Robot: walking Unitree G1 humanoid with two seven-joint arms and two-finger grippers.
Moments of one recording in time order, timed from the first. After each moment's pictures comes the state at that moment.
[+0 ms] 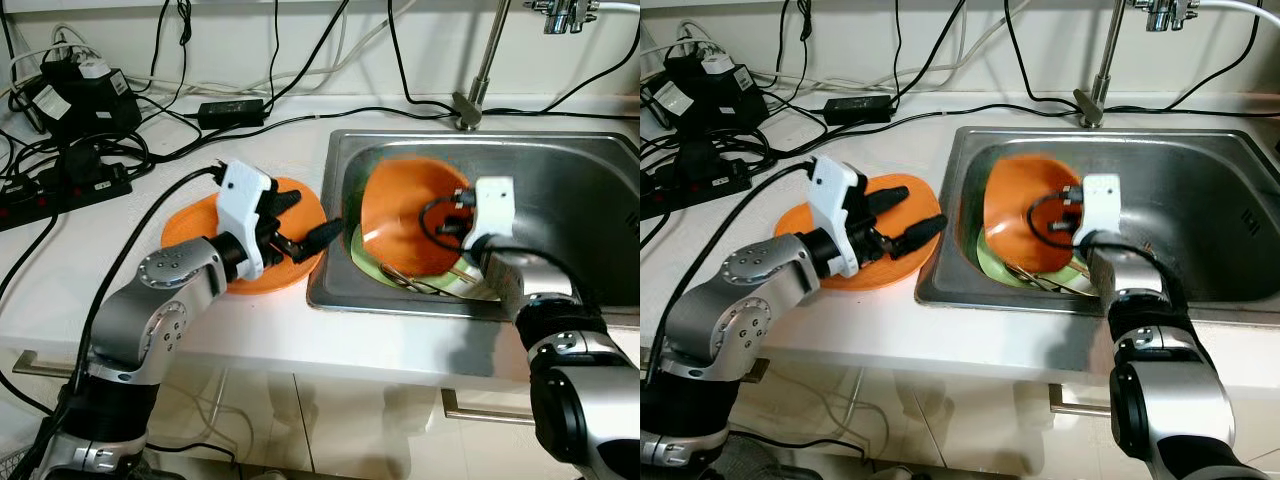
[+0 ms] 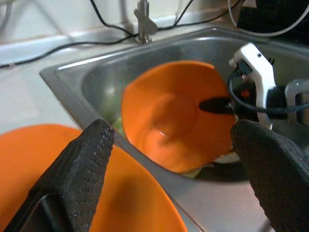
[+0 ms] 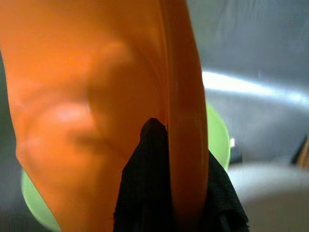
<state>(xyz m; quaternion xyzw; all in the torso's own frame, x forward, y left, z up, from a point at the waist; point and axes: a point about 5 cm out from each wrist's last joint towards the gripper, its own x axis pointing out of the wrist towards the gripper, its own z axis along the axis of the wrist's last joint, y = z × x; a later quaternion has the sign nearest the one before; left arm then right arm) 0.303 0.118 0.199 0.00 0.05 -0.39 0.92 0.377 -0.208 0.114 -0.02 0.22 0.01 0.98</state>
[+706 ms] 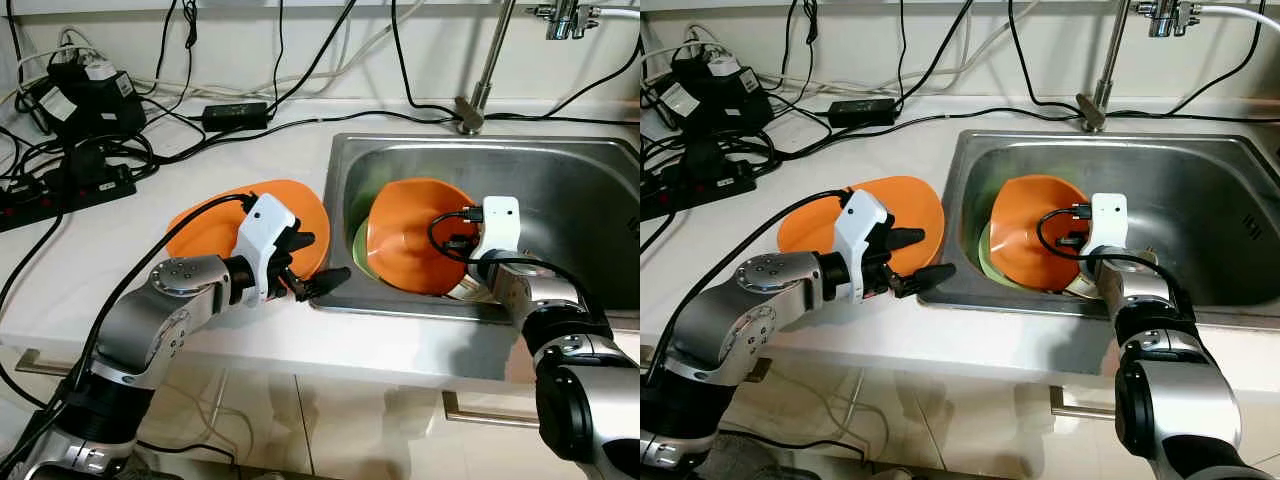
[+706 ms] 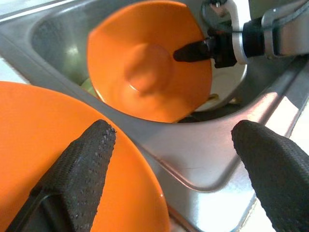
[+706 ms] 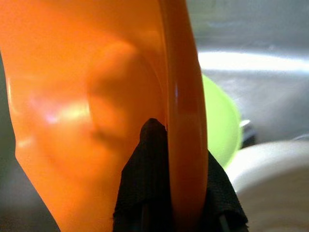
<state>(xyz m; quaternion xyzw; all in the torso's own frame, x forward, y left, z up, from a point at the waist) 0.294 0.112 0.179 0.06 0.13 -0.45 0.88 0.374 -0.210 0.106 0.07 0.24 0.02 0.97</state>
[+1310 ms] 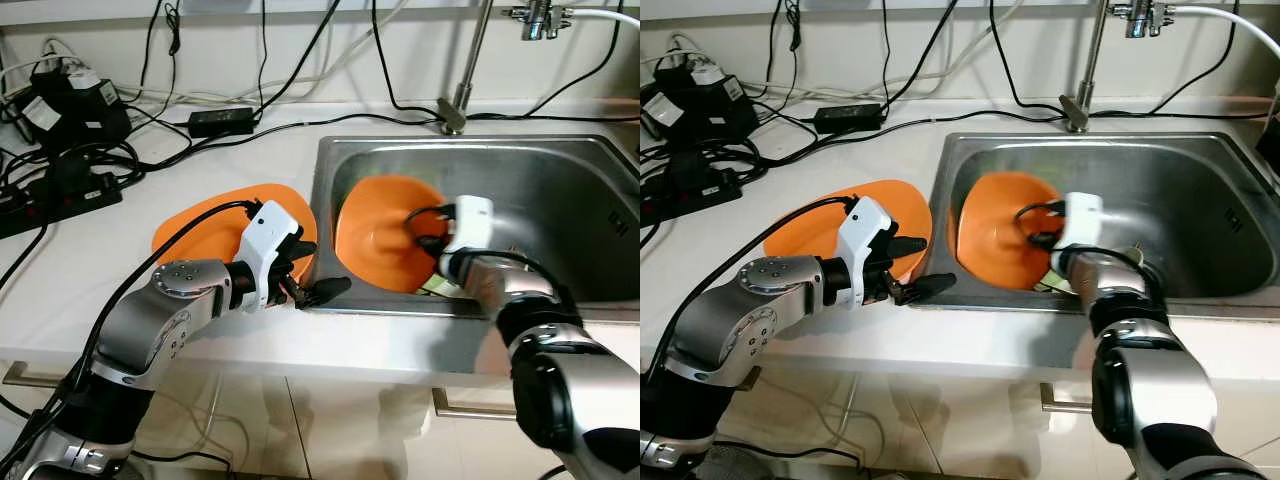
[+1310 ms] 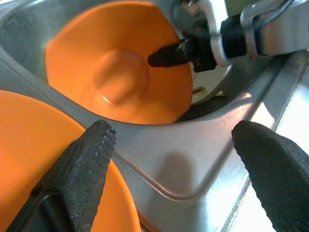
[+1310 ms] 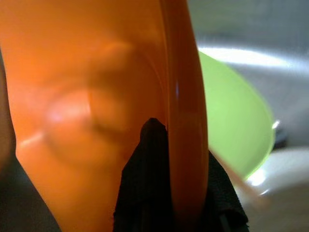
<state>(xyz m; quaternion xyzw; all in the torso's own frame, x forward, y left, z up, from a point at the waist) 0.292 0.112 0.175 0.06 0.15 -0.46 0.87 0.379 -0.171 0.103 -0.02 0.26 0.08 0.96</state>
